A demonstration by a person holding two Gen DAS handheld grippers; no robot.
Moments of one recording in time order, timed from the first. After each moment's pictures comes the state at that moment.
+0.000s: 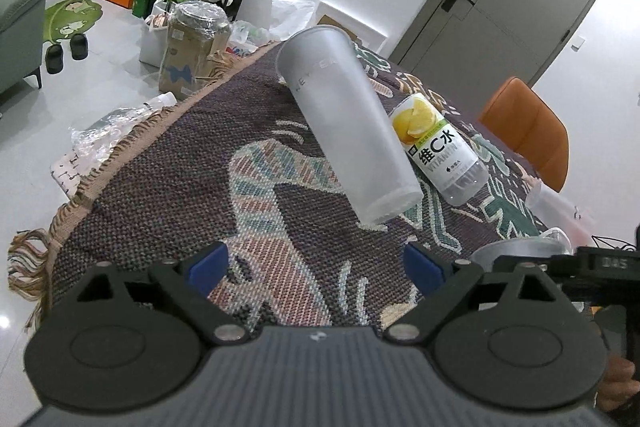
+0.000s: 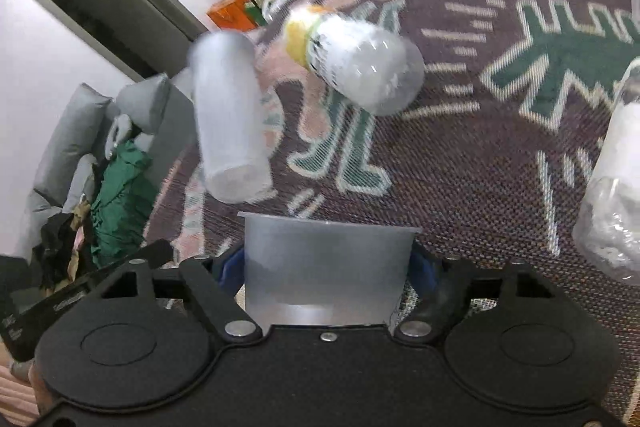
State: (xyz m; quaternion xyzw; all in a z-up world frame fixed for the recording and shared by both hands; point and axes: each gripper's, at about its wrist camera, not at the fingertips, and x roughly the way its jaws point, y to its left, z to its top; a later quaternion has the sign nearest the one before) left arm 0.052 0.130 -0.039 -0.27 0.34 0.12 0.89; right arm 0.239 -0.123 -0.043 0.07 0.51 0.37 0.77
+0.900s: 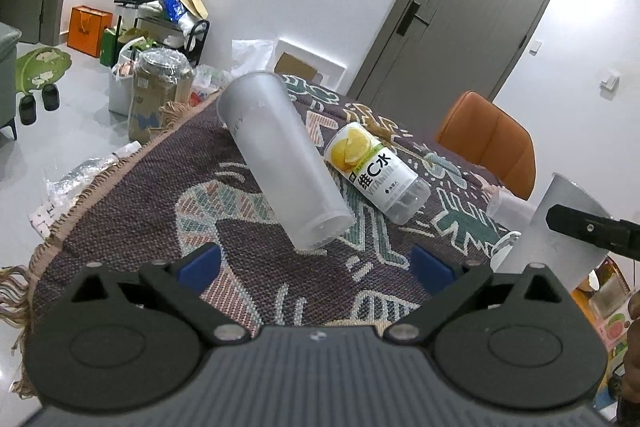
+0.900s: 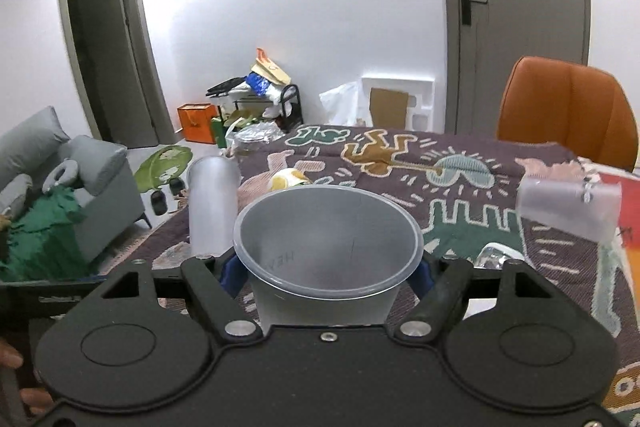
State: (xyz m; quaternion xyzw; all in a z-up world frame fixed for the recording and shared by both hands) left arm 0.044 0.097 -0.014 -0.23 0.28 0.08 0.93; right arm 0.182 -0.152 0.026 -0.04 0.27 0.29 0.92
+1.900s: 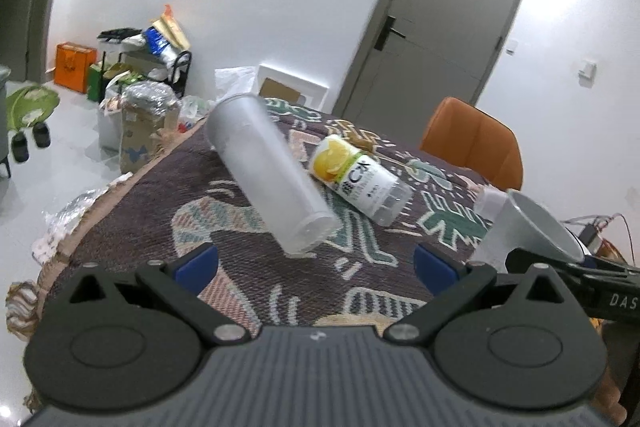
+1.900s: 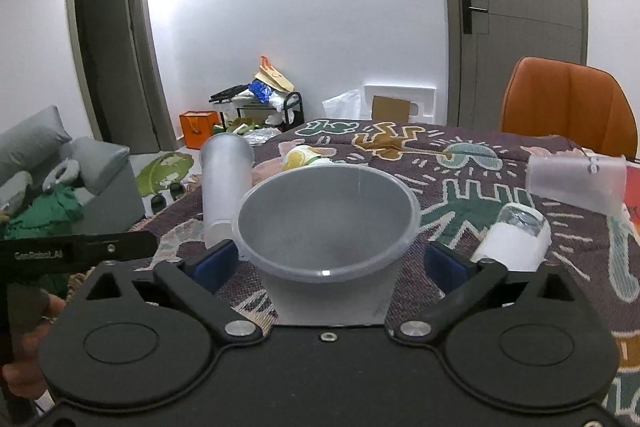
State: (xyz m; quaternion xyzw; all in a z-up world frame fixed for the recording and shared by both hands) left arm 0.023 0.080 -0.007 -0.19 0.24 0.06 0.95; right arm 0.141 -0.157 -0.010 -0.02 0.25 0.30 0.92
